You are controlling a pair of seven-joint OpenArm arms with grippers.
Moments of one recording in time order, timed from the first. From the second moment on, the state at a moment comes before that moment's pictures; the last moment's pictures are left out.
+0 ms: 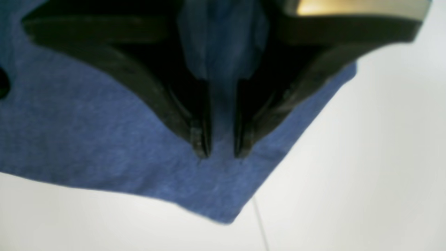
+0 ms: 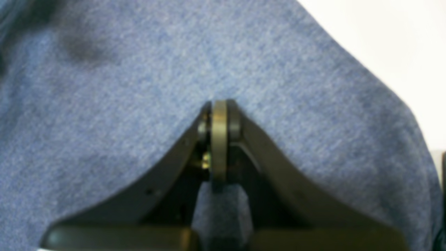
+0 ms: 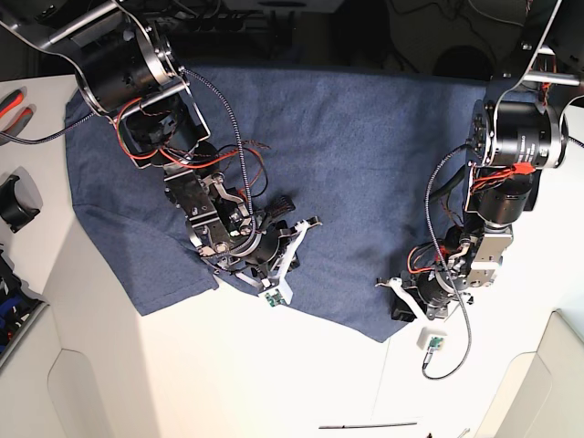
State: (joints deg) left arm -37.3 -11.3 3.8 19.6 -2.2 -22.0 -2.9; right arm 24.4 -3.1 -25.4 36.9 6.9 12.6 -20.2
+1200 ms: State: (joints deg) left arm -18.3 -9.6 3.8 54.5 -6.8 -24.2 12.5; right arm 24.4 -3.1 -25.4 36.9 6.9 12.6 -19.8
